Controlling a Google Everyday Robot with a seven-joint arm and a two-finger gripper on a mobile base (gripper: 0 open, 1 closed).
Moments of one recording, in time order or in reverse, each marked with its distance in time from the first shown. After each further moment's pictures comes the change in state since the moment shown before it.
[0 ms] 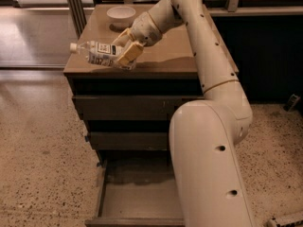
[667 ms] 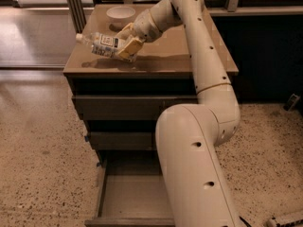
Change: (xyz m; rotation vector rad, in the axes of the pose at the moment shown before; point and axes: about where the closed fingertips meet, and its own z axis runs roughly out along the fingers) arm 0.016 -0.052 -0.005 0.162 0.021 -0.003
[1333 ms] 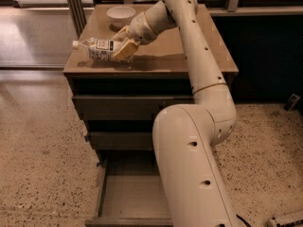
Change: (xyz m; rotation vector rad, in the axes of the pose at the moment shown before) arm 0.002 -0.002 0.019 -0.016 0.000 0.015
